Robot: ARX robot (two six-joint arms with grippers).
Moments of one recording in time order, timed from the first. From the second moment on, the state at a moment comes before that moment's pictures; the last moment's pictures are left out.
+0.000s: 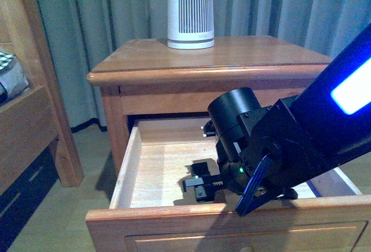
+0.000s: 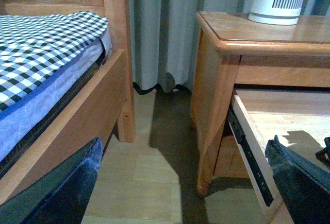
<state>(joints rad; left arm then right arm) 0.00 0.32 0.01 0.33 0.00 -0.01 0.40 2.27 1.32 0.14 0.21 0.19</state>
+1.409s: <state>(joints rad) 0.00 0.32 0.01 0.33 0.00 -0.01 0.31 2.13 1.62 0.49 0.07 -0.37</state>
